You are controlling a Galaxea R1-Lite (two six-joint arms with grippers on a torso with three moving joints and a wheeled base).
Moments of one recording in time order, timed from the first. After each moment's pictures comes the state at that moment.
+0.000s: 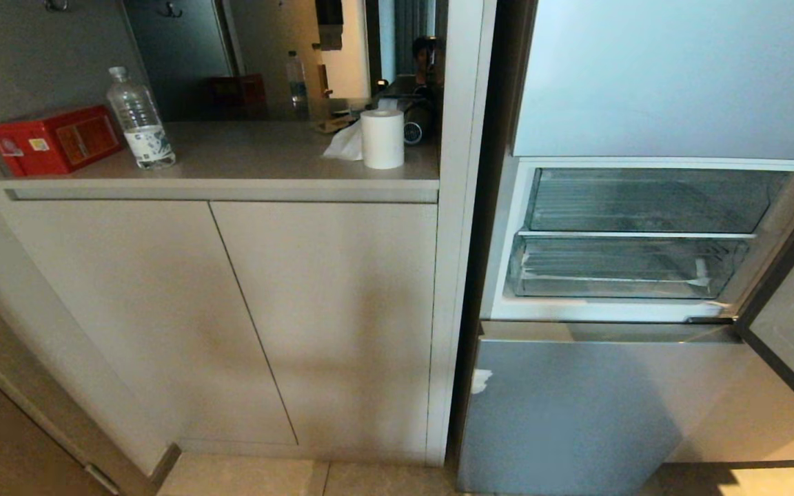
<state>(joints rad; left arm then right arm) 0.00 0.00 -0.02 0.06 0.00 0.01 -0.01 0.46 -0.29 -0.02 0.13 0.00</state>
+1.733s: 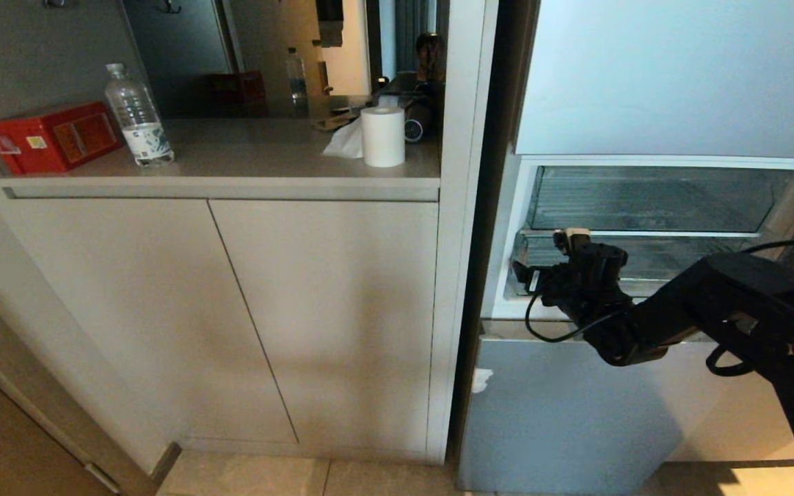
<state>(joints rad) 0.00 0.00 -0.02 0.06 0.00 0.01 0.21 2.45 -1.37 -1.01 -0.15 0.11</state>
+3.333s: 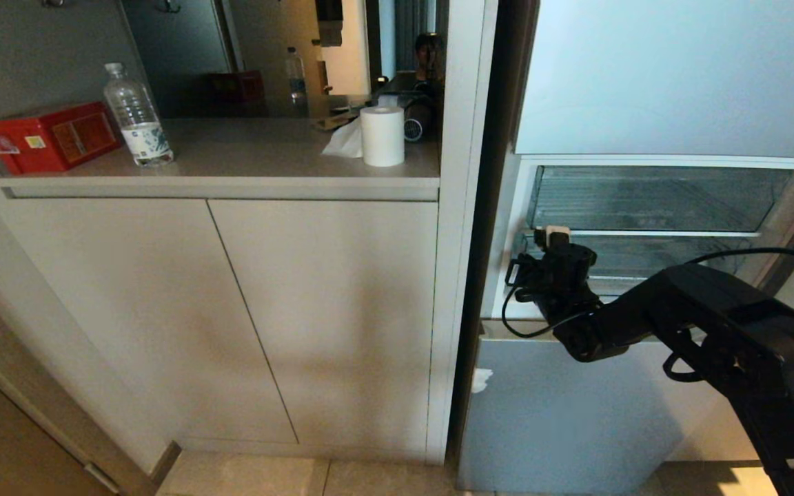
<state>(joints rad) 0.00 0.00 -0.03 0.06 0.00 0.01 0.27 2.55 -1.55 -1.01 -0.24 0.14</state>
